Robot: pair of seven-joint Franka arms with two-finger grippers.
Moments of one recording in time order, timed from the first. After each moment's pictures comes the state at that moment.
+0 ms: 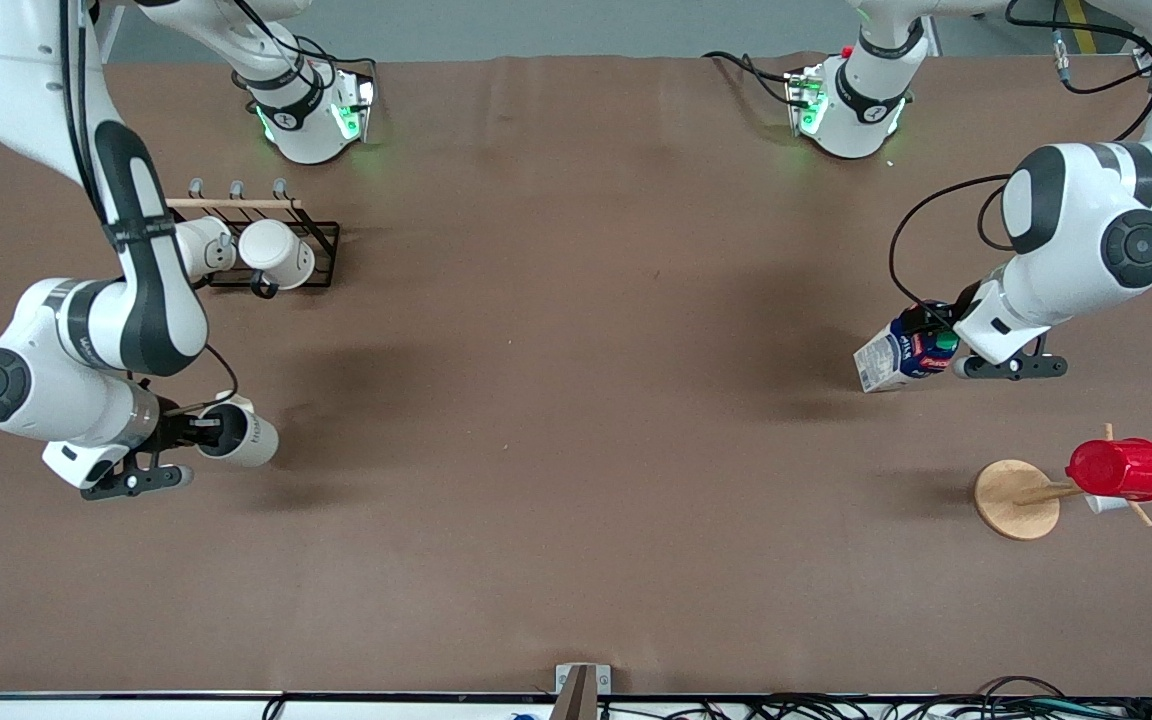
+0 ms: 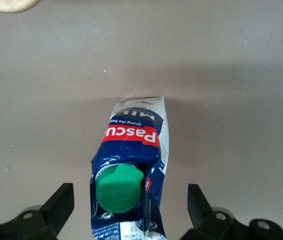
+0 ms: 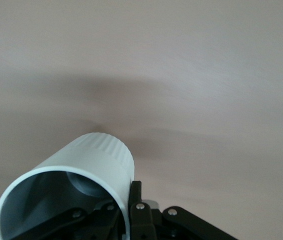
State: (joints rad) left arm -0.02 0.11 -0.01 -2.15 -0.01 2.09 -0.02; right arm 0.12 0.49 -0.11 -1.66 0.10 2.09 -0.15
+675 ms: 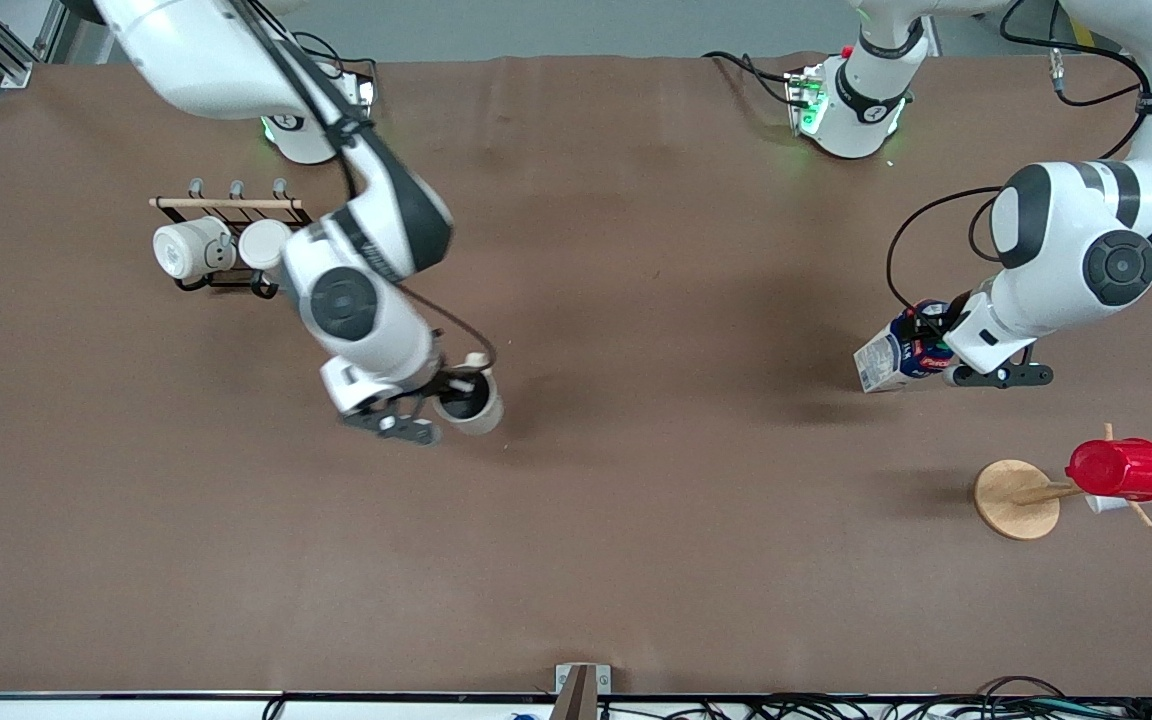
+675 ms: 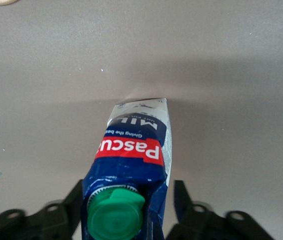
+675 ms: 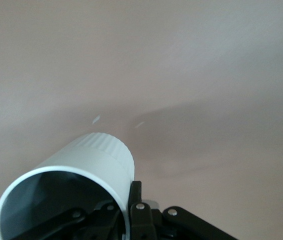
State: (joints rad) left arm -0.02 0.15 -0.01 -2.16 0.00 2.12 -0.02; right arm 0.33 0.56 0.28 -1.60 -0.08 2.13 0.90
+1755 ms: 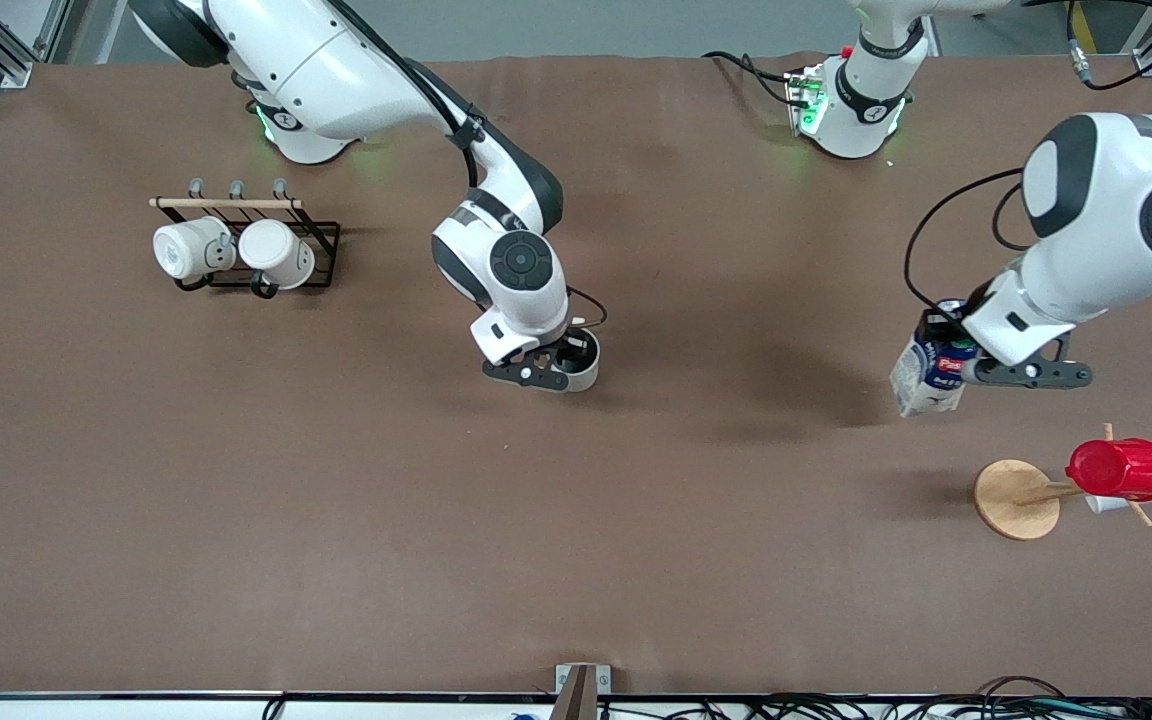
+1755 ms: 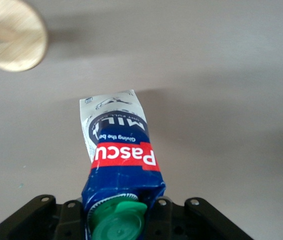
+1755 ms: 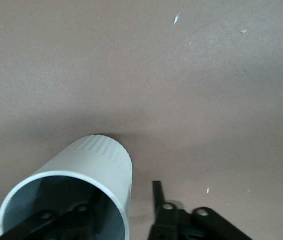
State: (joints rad) left arm -0.03 0.10 -0.12 -1.93 -0.01 1.94 -0.02; right arm 0.51 0.70 0.28 -1.58 -0.17 2.24 1.05
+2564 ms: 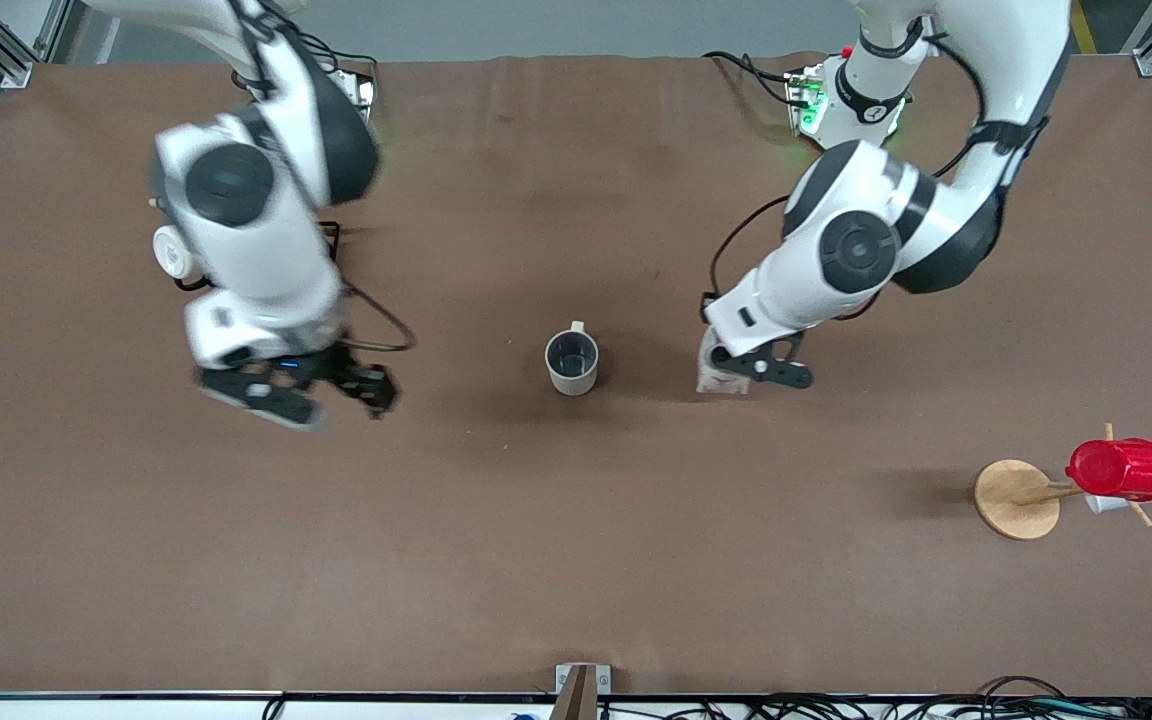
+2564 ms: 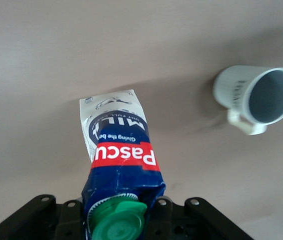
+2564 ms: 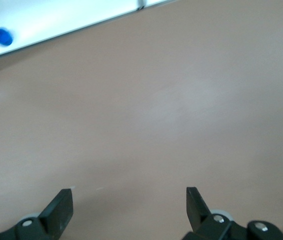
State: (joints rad) left arm -0.08 0.40 -0.51 -1.72 -0.04 1.94 -0.32; right arm 0.11 0.28 0.30 -1.51 -0.28 1.91 0.81
